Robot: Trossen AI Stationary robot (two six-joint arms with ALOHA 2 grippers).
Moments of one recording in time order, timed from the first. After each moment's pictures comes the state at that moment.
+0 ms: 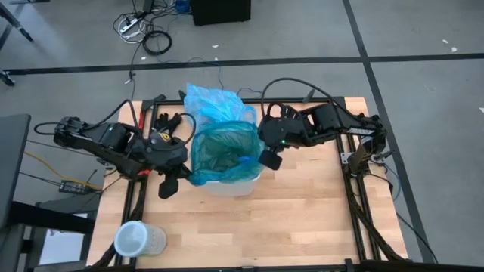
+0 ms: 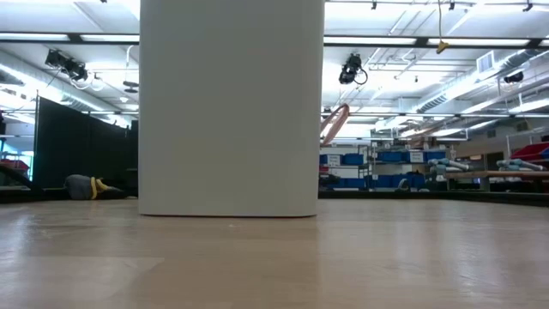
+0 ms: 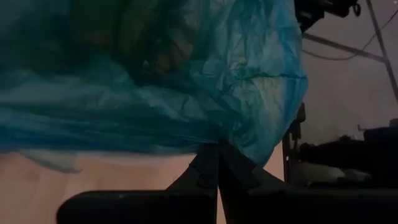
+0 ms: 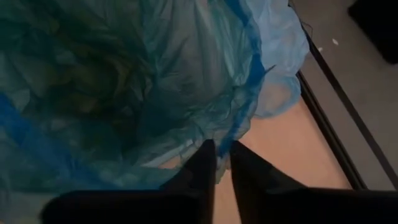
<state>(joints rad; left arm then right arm) -0.33 1.13 1.40 -1.06 -0.08 -0.51 0.17 1.83 2.35 -1.42 0.48 0.37</state>
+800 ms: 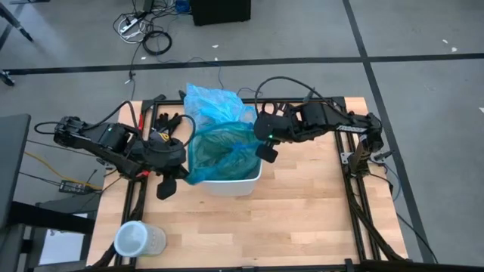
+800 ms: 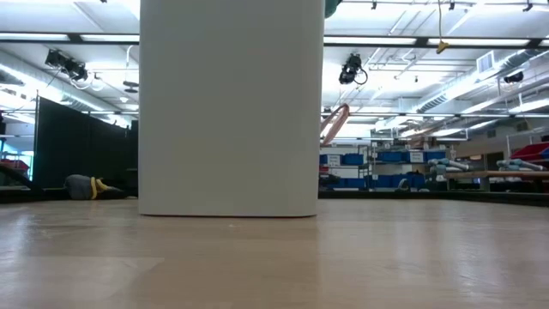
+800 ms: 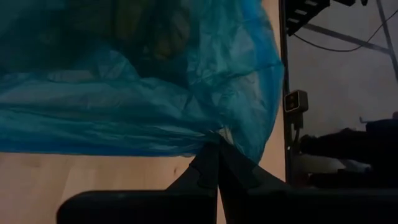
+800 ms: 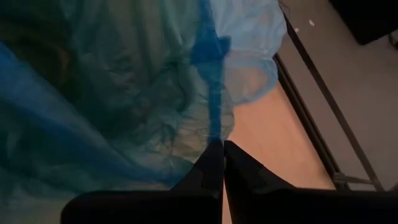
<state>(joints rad) -0.34 1.12 1.40 -1.10 -0.08 -0.53 0.10 1.83 2.24 -1.40 0.50 0.34</state>
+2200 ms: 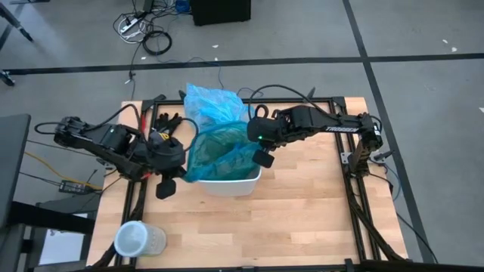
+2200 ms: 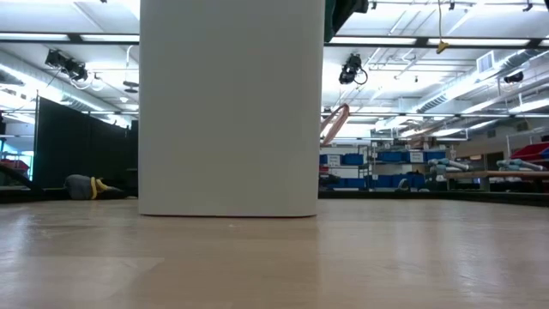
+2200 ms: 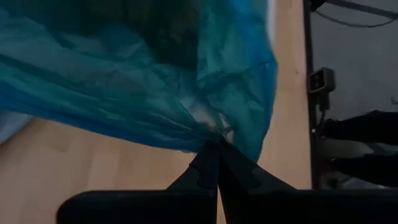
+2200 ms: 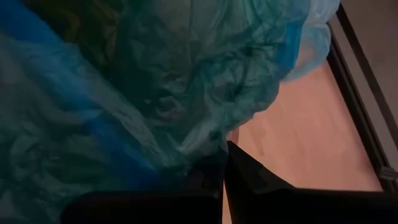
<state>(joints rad) -0.34 1.12 1.39 -1.17 -0.11 -0.48 0.05 1.83 2.08 -1.32 0.34 0.34</state>
